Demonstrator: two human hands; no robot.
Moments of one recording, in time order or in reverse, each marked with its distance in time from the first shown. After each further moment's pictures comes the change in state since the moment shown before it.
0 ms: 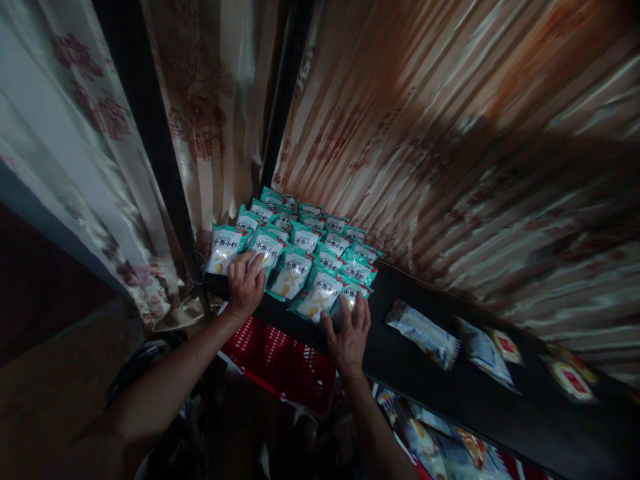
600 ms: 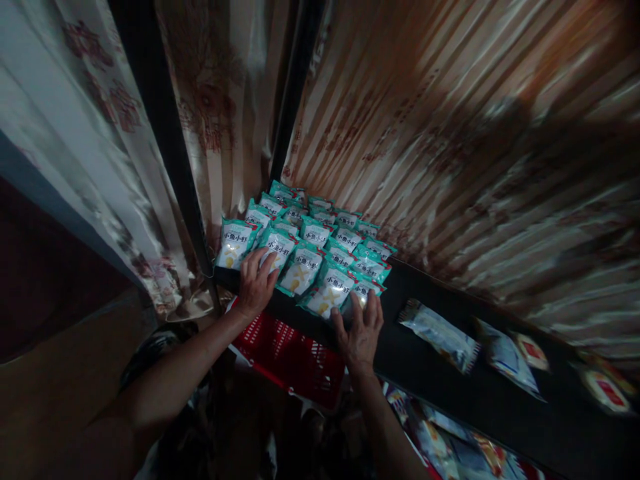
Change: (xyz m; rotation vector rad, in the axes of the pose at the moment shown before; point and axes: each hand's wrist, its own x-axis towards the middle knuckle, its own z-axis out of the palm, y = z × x) left_hand -0.008 0.000 -0.001 -0.036 -0.072 0.046; right_hand 0.000 0.001 0.002 0.012 0.013 -0.012
